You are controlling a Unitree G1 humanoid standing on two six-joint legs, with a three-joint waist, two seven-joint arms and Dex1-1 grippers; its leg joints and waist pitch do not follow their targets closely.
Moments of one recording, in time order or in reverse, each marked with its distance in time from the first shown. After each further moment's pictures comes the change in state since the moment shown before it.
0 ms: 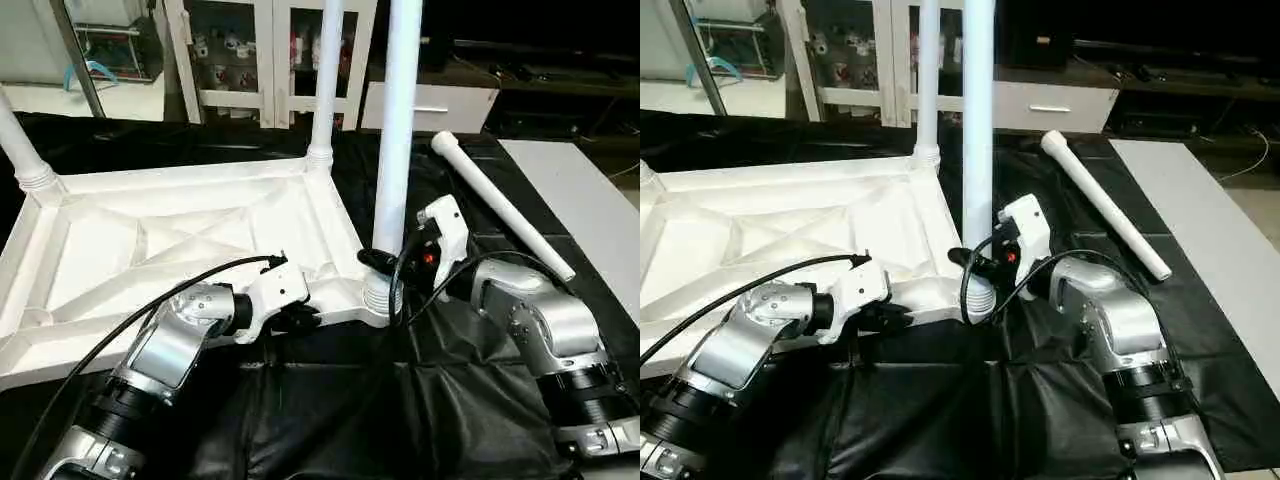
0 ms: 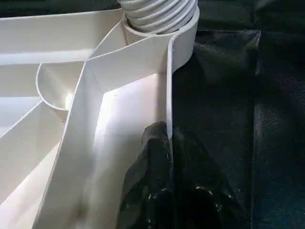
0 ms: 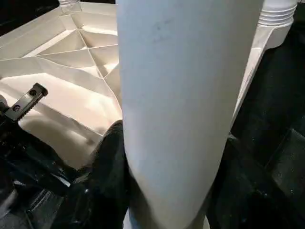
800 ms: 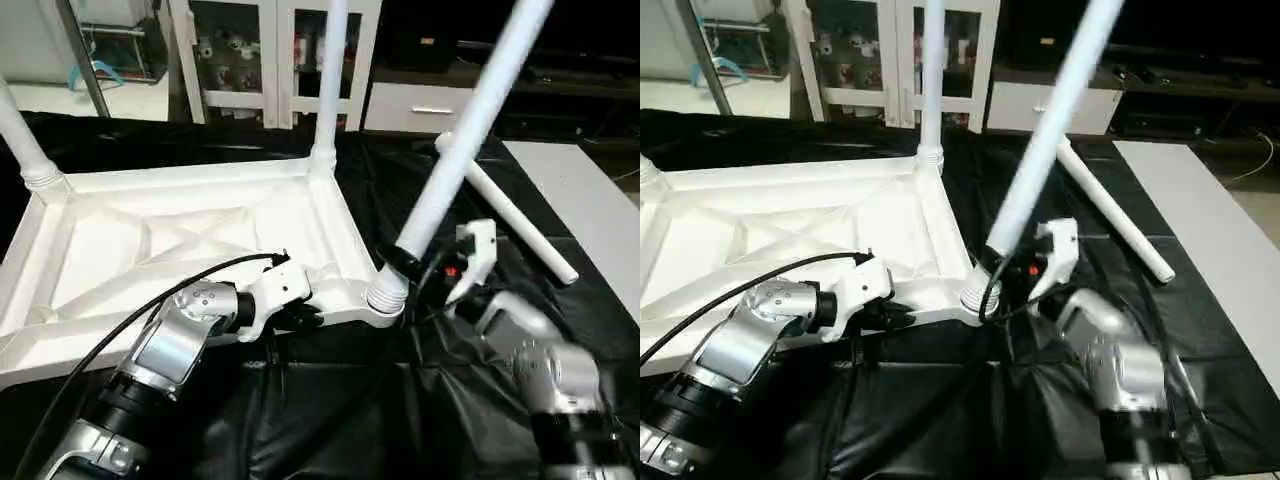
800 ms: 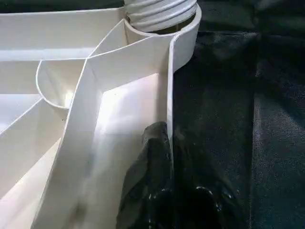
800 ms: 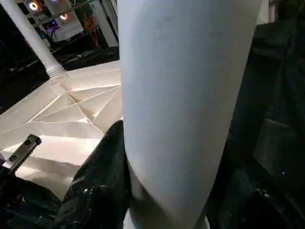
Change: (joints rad) left arm -0.027 -0.019 -0.010 0.034 -0.012 0.012 0.002; right arm 0.185 0.141 -0.171 -0.004 0.097 -0.179 -0.074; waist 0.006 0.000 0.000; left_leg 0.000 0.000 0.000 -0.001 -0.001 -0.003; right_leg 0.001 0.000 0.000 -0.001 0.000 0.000
